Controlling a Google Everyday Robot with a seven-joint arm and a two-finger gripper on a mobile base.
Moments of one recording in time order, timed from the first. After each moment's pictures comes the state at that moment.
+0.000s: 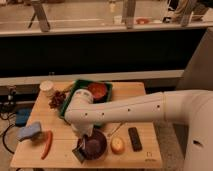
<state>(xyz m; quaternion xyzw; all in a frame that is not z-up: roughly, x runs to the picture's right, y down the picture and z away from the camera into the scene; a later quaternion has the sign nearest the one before) -0.111 0.217 0.704 -0.17 -0.28 -0.72 0.62</state>
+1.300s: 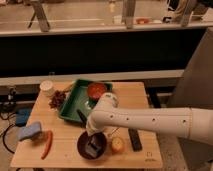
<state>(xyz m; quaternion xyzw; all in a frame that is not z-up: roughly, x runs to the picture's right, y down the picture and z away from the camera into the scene) -0.074 0.218 0.743 -0.04 -0.33 -0.77 0.54</state>
